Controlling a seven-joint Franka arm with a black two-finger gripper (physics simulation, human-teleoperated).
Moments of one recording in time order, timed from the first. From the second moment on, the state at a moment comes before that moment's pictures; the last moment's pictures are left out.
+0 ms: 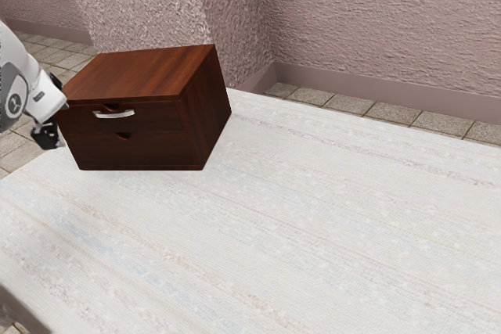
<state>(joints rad) 0.09 0.03 0.55 -1.80 0.15 2.36 1.43</state>
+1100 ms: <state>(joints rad) 0.09 0.19 0.51 -1.72 0.05 2.40 1.48</state>
